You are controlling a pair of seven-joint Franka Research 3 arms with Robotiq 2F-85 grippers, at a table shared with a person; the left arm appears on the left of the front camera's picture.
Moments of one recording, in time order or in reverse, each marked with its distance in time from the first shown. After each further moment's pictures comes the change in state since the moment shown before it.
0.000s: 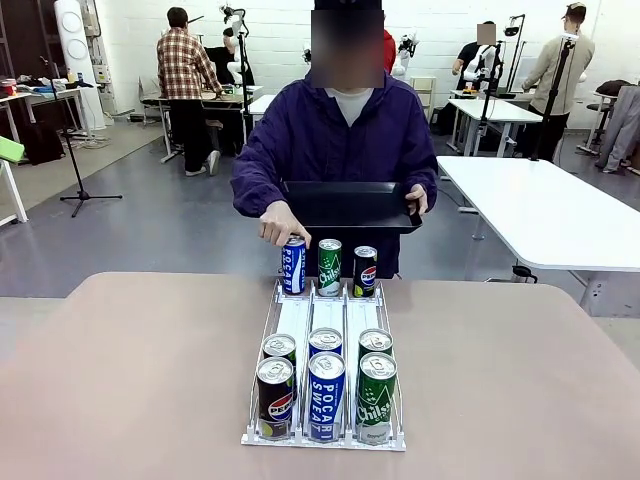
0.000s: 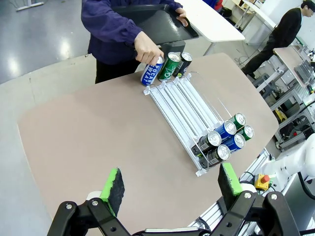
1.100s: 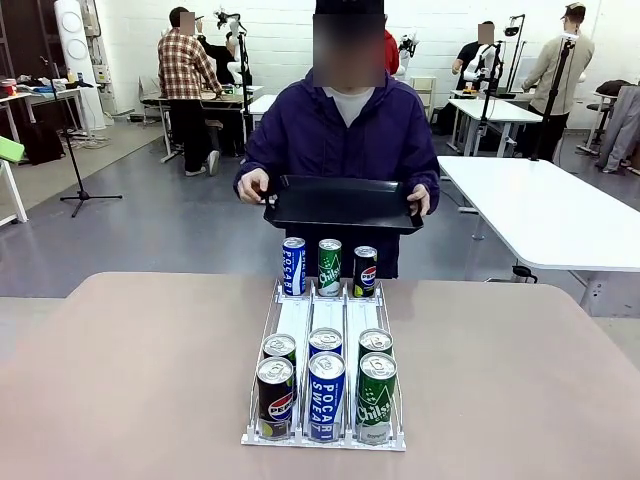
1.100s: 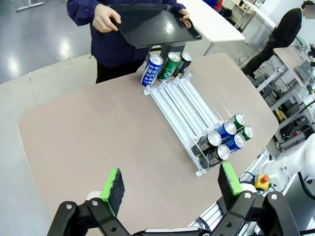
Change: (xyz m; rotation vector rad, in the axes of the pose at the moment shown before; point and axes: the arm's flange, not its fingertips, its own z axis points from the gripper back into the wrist) left arm 0.000 0.000 0.000 0.000 0.000 0.000; right arm 0.000 0.000 0.000 0.000 0.000 0.000
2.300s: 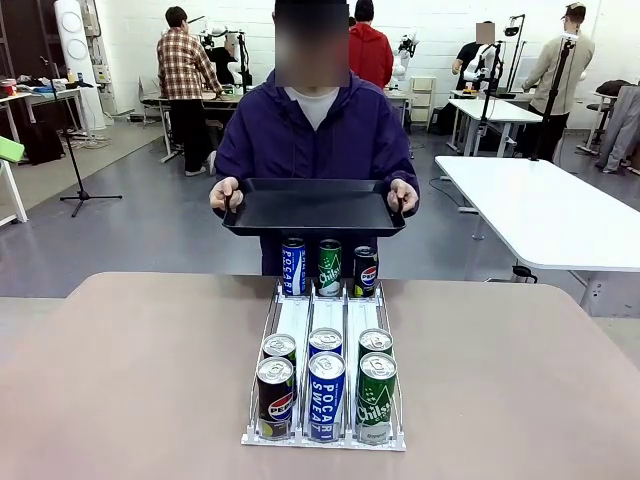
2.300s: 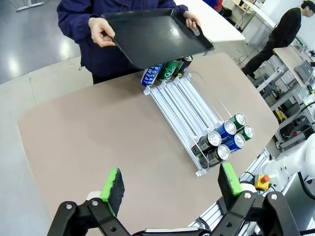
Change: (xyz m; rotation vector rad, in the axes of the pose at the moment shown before) left arm 0.000 0.000 0.000 0.000 0.000 0.000; right arm 0.000 0.000 0.000 0.000 0.000 0.000
